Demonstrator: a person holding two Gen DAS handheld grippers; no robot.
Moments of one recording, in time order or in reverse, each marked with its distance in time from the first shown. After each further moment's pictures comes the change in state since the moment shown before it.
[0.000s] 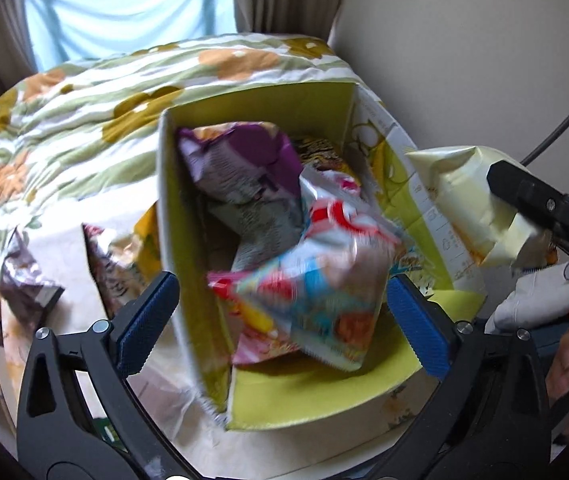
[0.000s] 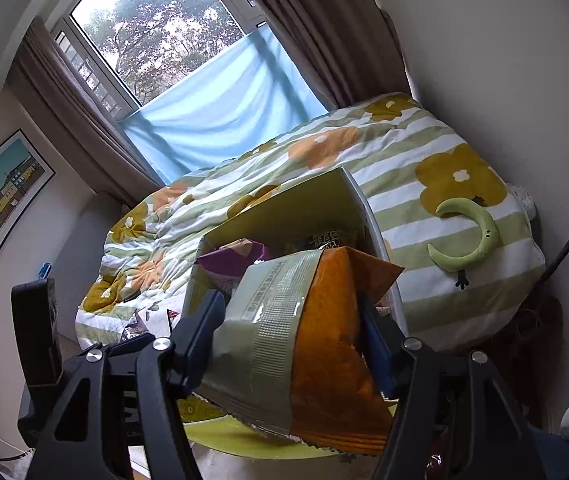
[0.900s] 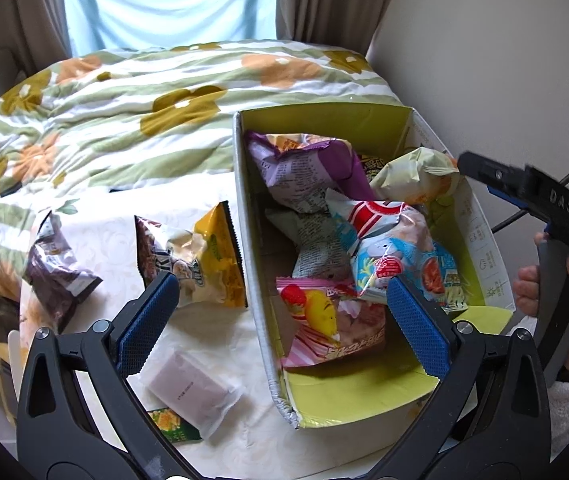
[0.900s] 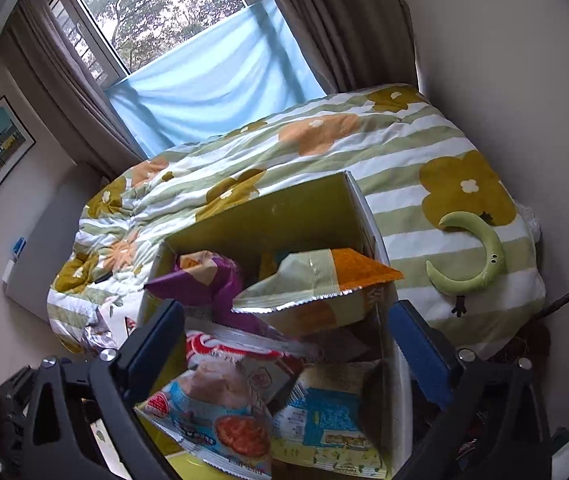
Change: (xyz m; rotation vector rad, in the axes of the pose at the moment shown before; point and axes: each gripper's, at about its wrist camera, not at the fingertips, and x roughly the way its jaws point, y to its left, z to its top) left arm -0.011 0.049 0.004 -0.088 -0.028 0.076; right arm 0.083 -0.015 0.036 -0.082 0.105 -0.072
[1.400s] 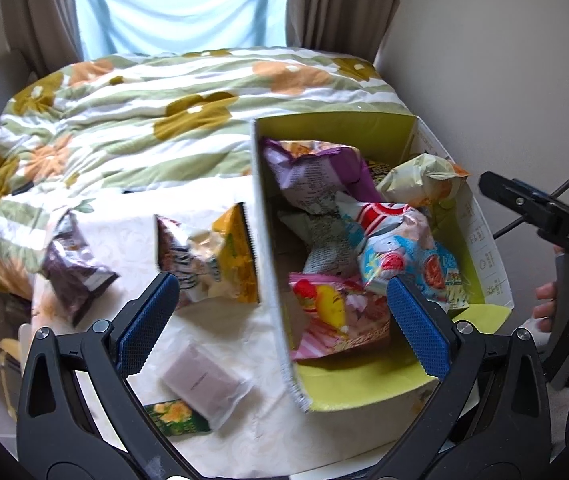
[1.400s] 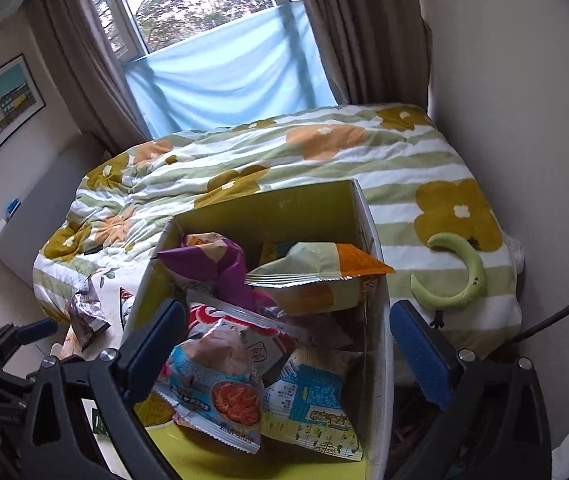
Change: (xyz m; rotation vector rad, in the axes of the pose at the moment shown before) left arm -0.025 0.007 -0.008 -0.011 -0.030 0.047; right arm -0.033 0.027 -0.008 -0.158 -0.038 -0.033
